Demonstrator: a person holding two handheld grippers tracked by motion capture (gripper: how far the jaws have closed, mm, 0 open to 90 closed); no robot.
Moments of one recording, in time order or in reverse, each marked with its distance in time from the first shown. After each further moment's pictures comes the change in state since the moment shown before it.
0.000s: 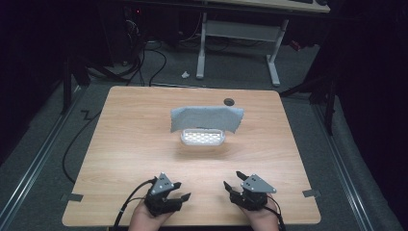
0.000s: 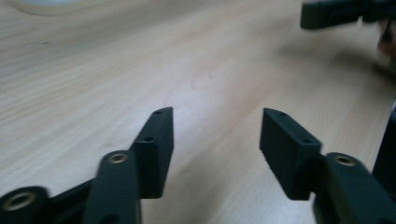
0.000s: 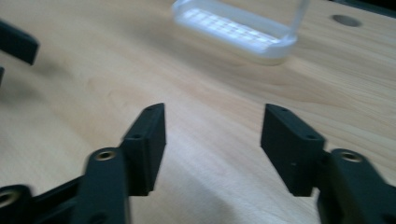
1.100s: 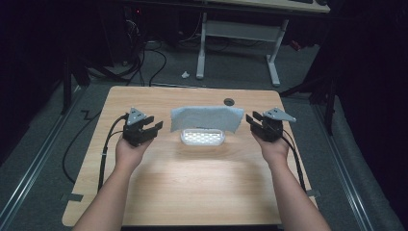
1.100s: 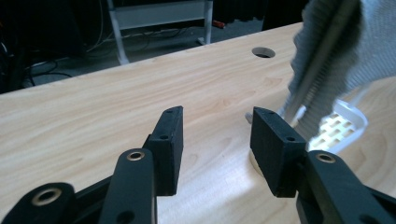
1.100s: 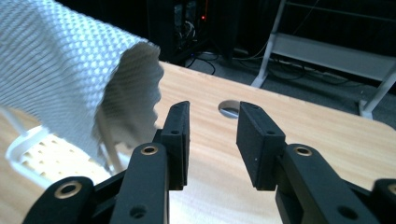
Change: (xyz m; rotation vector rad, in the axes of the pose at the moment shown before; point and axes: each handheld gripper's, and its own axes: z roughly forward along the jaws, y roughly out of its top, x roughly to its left) left arm 0.167 0.097 -0.019 -0.206 0.299 -0.076; right arm -0.156 0.103 0.056 -0.123 -0.136 0.157
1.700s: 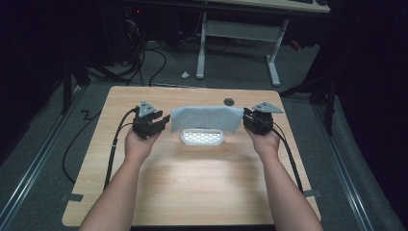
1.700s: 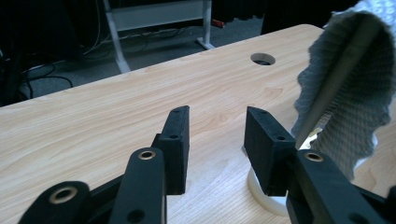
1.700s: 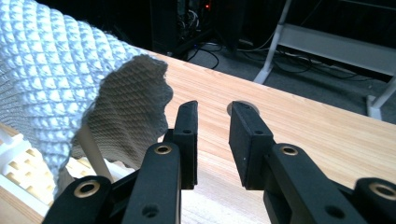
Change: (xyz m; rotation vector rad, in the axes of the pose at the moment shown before) left arm -0.005 0.022 0.032 0.012 0.015 0.015; right arm 0.006 0.010 0.038 0.041 0.007 -0.009
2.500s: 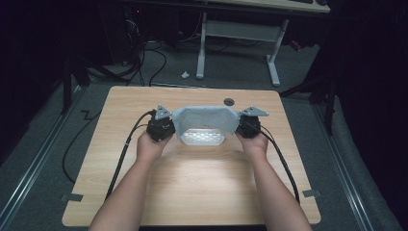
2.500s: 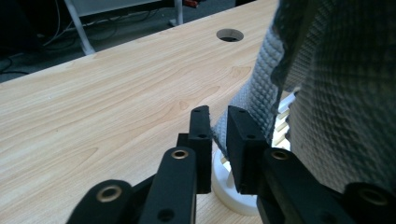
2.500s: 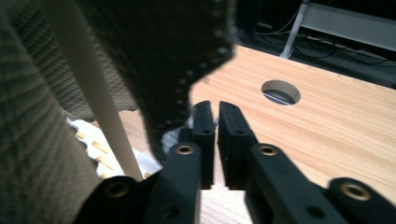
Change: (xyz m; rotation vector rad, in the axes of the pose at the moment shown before) left arm -0.026 -0.005 0.033 0.064 -0.106 0.045; right arm 0.022 -0.019 0.032 0.066 0.054 0.000
